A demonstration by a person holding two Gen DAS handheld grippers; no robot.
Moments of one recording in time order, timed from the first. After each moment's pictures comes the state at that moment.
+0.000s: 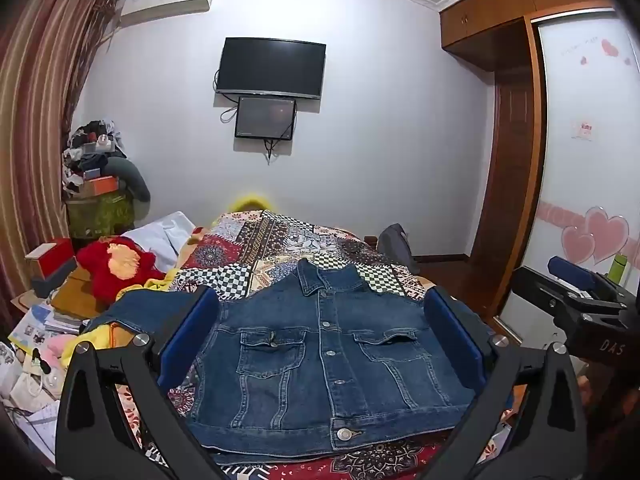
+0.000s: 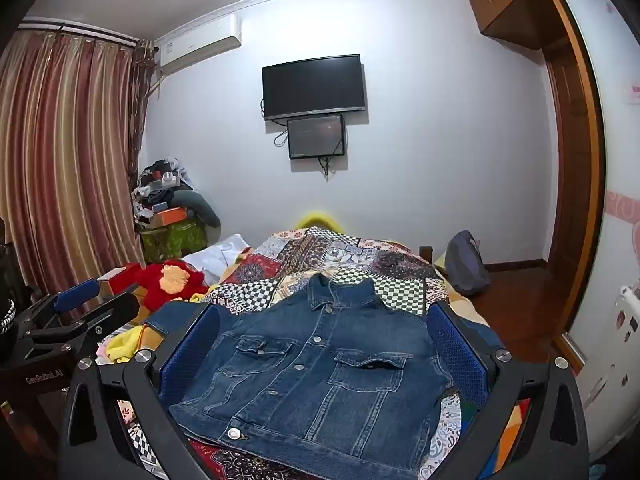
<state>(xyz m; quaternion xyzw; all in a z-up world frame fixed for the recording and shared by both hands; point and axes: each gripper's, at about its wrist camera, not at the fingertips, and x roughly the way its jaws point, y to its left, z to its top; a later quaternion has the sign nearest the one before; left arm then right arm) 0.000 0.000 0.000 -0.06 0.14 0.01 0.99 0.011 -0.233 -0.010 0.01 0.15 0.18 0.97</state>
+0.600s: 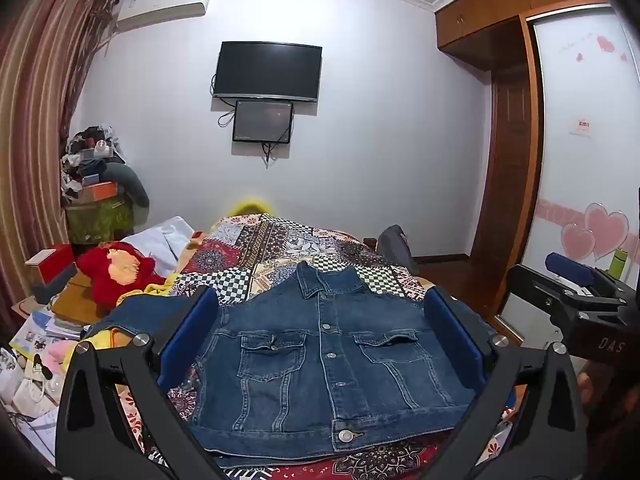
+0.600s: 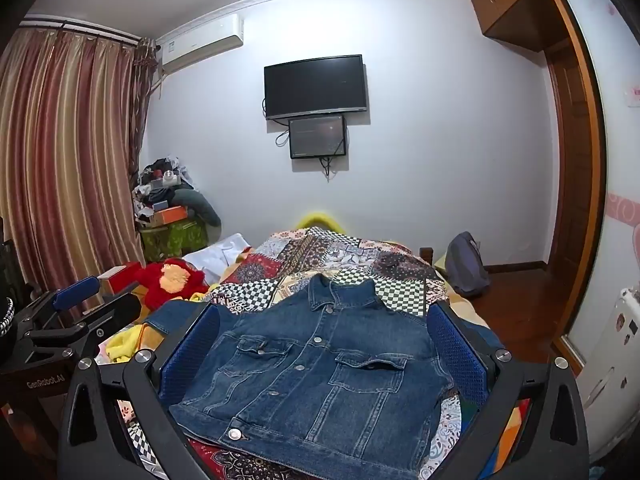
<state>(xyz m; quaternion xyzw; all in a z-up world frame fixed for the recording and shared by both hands) -0.003 -0.006 0.002 -0.05 0.13 0.01 0.99 0.011 -0.230 -0.010 0.01 0.15 0.18 0.97</state>
